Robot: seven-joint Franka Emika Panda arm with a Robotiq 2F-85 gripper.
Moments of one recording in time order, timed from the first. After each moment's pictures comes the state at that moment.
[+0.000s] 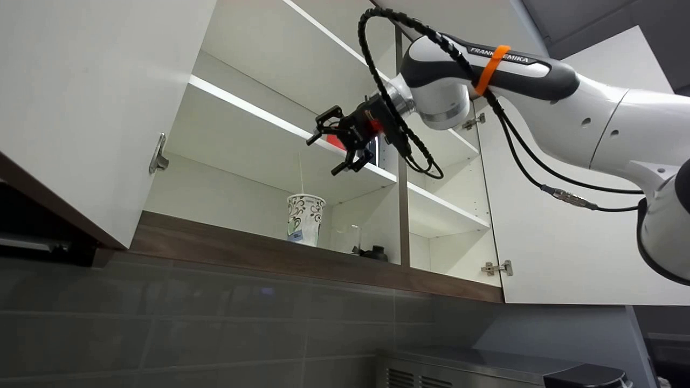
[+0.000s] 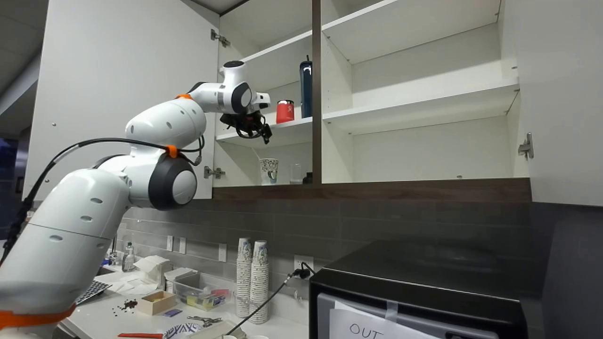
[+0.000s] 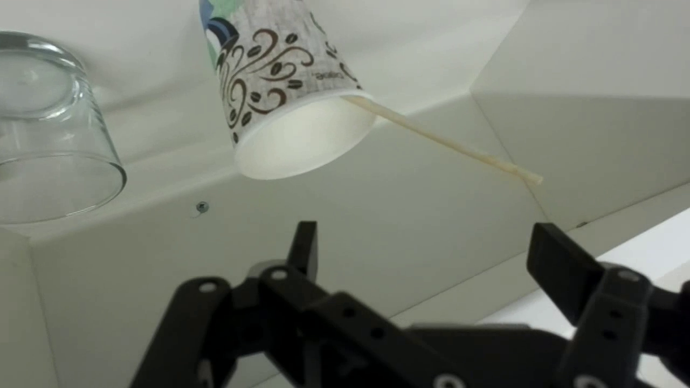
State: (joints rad) arm 0.01 0.32 0.38 -0.64 0.00 1.94 0.35
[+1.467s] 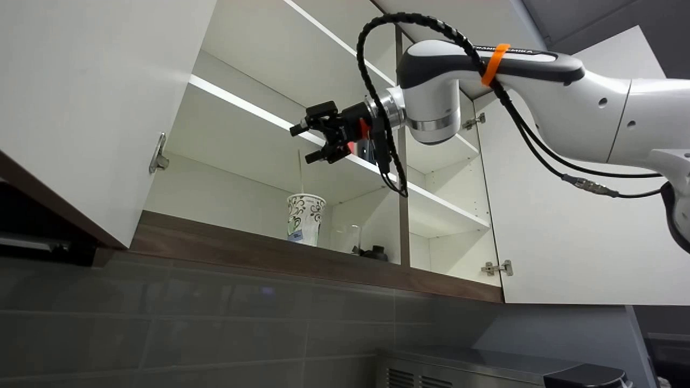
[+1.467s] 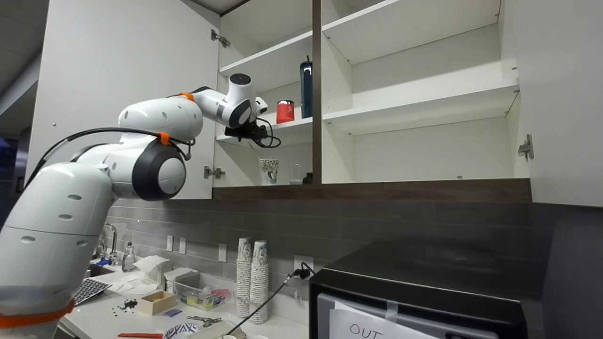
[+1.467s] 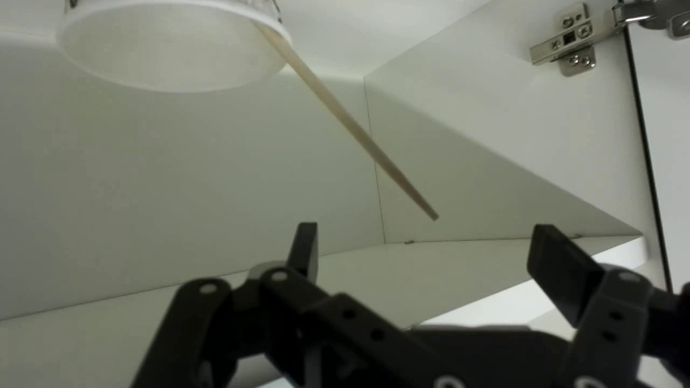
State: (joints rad) arm -0.12 0.20 0.50 -0.96 0.33 2.25 -0.32
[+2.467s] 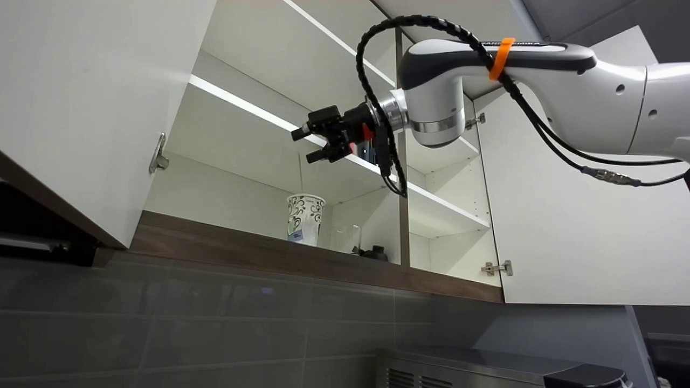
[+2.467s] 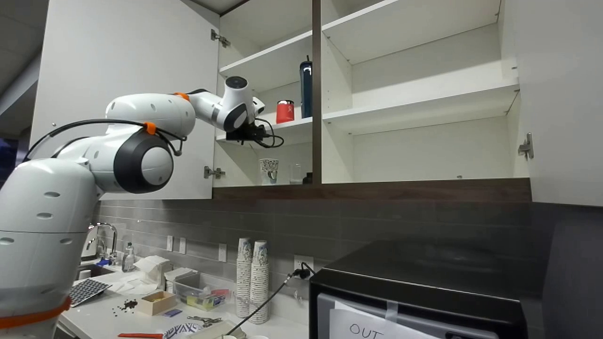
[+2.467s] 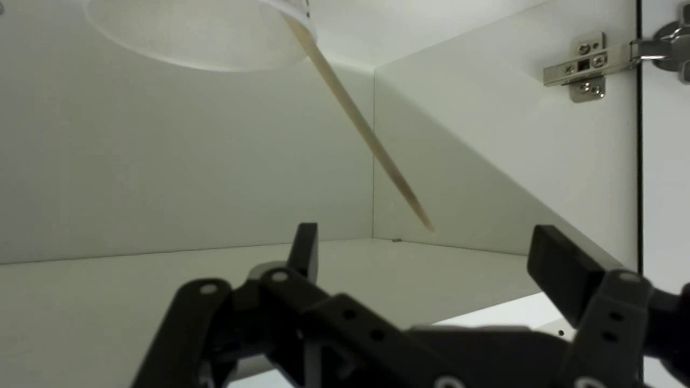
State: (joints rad) arm -0.16 0.12 0.50 -1.12 0.40 2.37 -0.51
